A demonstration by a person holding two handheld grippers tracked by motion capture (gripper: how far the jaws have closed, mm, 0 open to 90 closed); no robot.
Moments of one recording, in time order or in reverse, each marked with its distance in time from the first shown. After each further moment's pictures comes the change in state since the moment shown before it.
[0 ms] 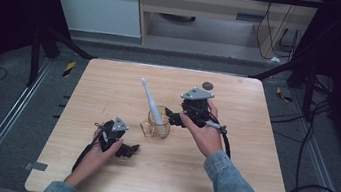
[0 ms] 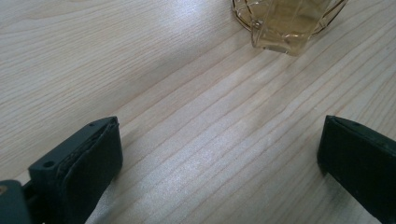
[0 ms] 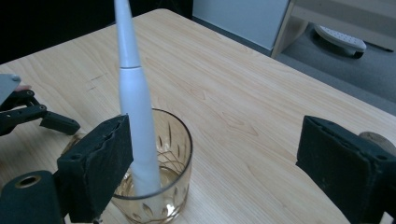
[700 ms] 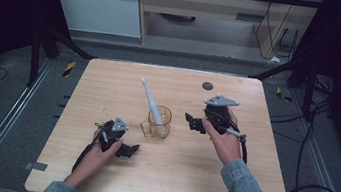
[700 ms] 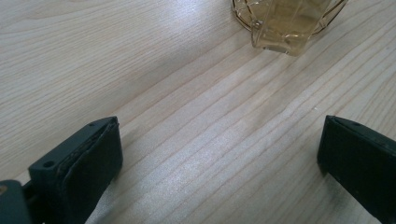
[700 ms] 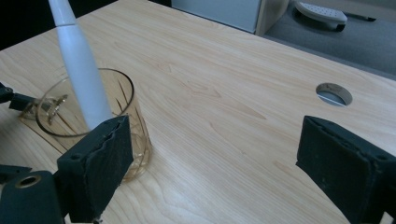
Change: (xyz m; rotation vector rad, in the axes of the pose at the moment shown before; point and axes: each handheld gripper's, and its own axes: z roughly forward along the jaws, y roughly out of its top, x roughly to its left) left arm 0.000 0.000 0.000 0.002 0.000 0.002; right arm -0.041 -0.037 -0.031 0.027 -0.047 0.111
